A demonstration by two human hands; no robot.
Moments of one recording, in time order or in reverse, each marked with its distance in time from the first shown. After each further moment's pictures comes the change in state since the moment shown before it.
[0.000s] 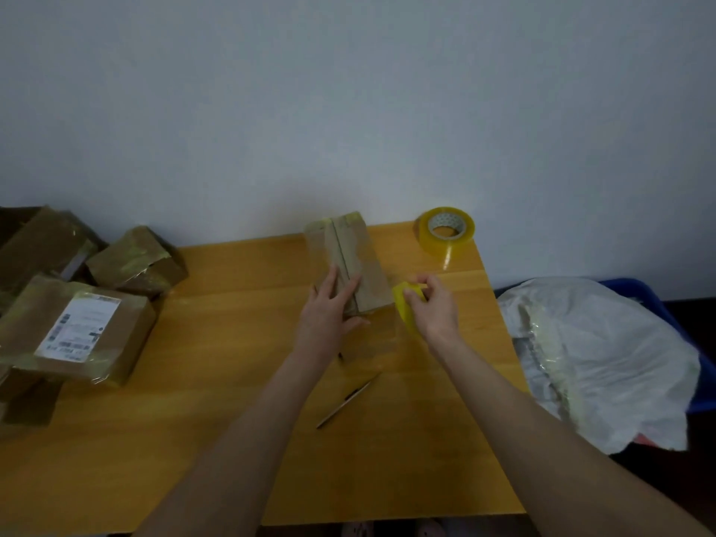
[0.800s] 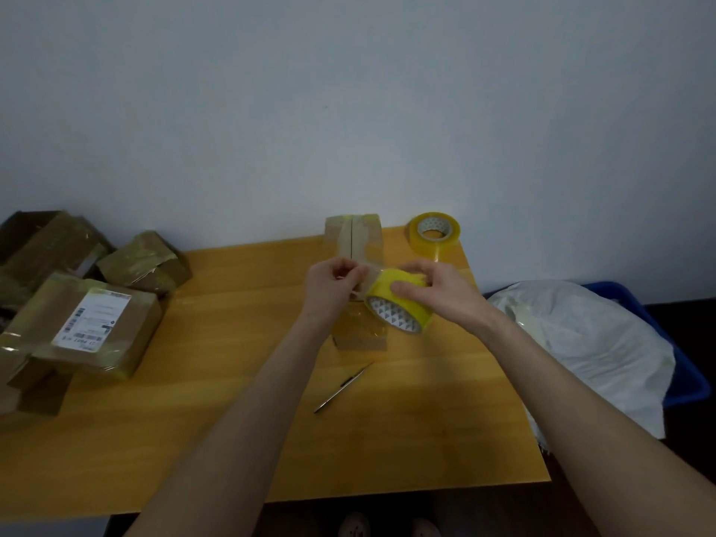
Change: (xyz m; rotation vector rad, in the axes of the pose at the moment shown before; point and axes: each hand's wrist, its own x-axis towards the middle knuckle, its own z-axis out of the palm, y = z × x) left_hand -0.023 0.059 -0.062 -0.923 0.151 -0.202; right_hand -0.059 -0.064 -0.084 -0.156 -0.456 -0.190
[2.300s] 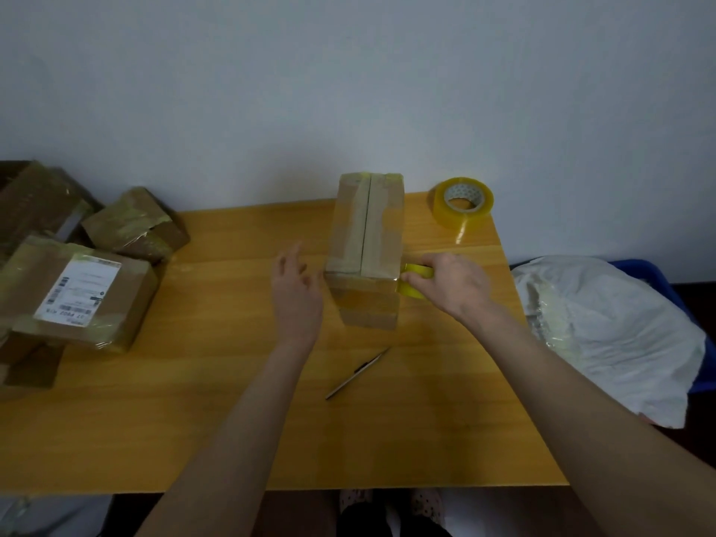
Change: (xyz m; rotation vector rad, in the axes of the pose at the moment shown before) left_hand 0.023 -0.093 -0.038 0.398 0.333 0.059; right_hand 0.070 0.029 0.046 -0.754 0.120 0.089
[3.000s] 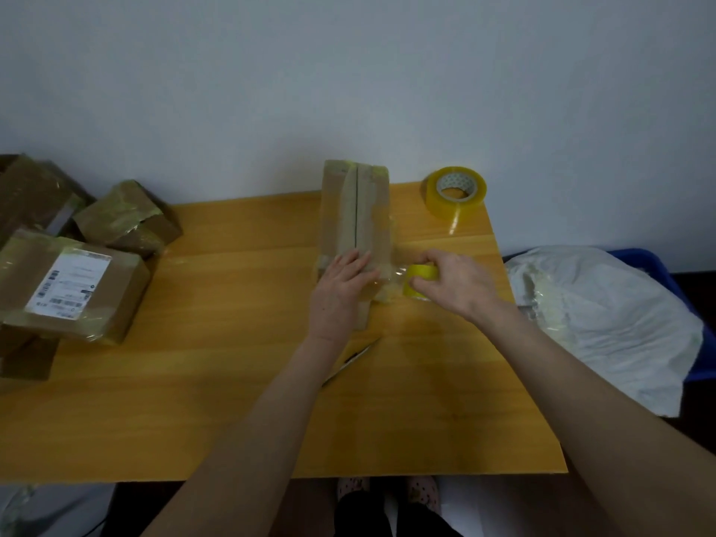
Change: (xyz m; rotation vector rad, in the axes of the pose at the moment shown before) left_hand -0.023 0.007 0.050 0.268 -0.210 0.676; right_hand -0.007 0.032 0.001 0.085 -0.080 -0.009
